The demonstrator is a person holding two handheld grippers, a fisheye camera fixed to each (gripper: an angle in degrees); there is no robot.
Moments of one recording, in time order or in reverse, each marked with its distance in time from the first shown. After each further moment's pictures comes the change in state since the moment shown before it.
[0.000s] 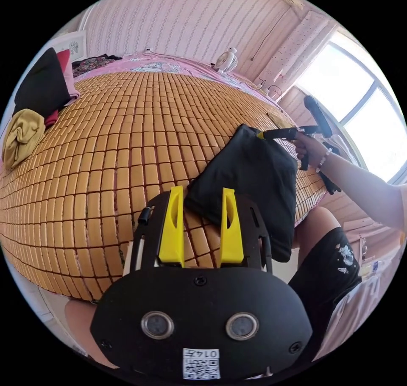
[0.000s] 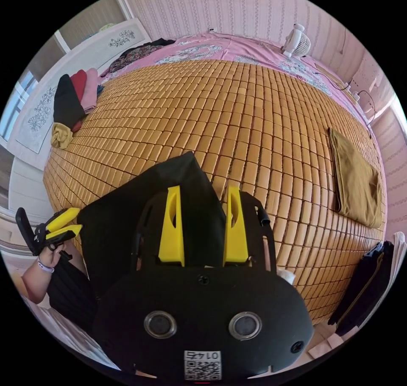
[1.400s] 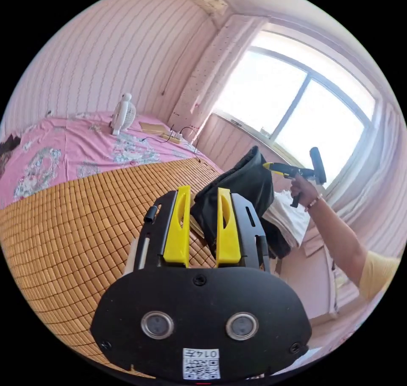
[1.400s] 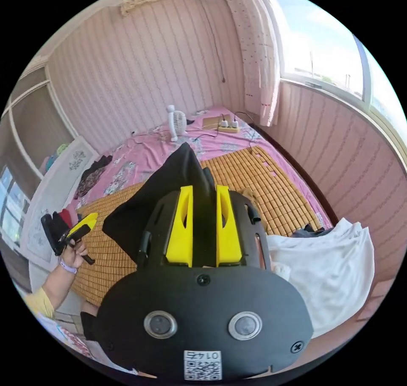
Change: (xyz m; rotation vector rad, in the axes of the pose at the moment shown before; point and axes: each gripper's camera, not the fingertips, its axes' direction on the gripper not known) left arm 0.188 -0.303 -0.012 0.207 0.428 0.228; right arm 0.282 0.053 -0.268 0.351 0.139 0.604
